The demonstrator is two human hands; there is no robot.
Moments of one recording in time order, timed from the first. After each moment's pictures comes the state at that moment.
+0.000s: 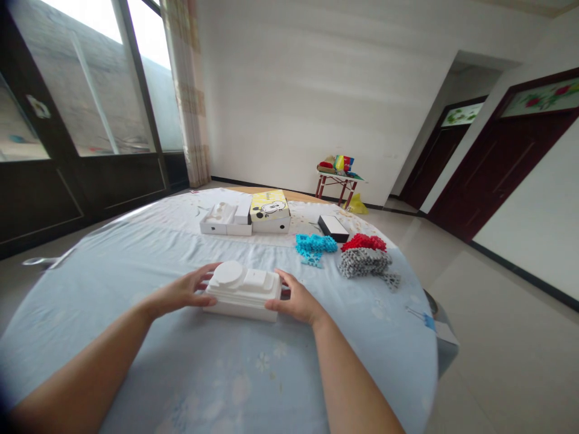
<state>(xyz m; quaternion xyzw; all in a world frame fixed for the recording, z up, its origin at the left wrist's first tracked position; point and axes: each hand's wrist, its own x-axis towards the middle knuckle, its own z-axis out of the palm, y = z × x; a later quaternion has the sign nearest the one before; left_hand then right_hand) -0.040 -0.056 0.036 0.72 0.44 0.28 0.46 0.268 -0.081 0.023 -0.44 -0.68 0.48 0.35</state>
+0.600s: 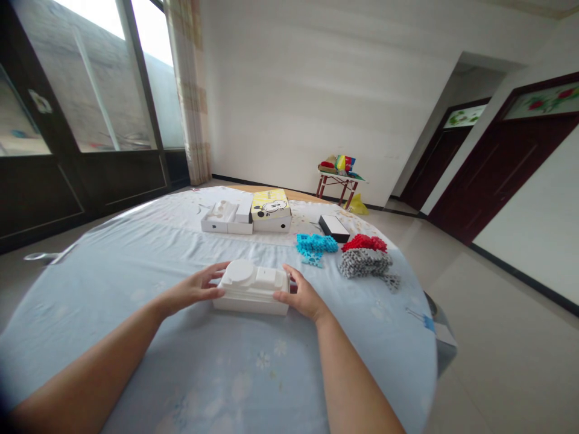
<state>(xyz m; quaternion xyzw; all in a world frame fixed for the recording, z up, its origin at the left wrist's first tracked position) -0.024 -0.058 0.031 0.70 0.41 0.30 0.49 0.279 -0.071 0.011 -0.45 -0.63 0.50 0.39</state>
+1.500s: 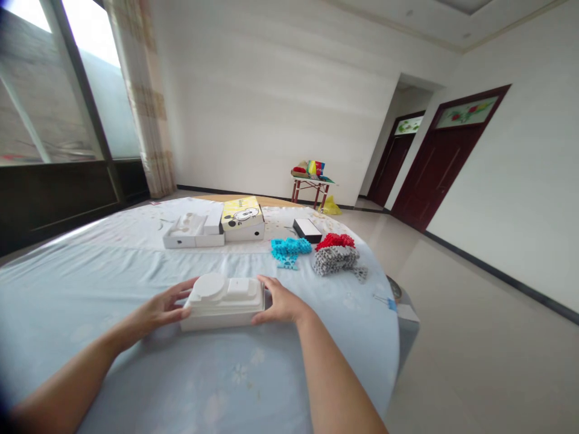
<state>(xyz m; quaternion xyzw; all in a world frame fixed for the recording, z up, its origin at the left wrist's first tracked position) -0.030 -0.047 0.022 0.68 0.38 0.31 0.54 0.292 -0.075 0.028 -0.47 -0.75 0.38 0.27</state>
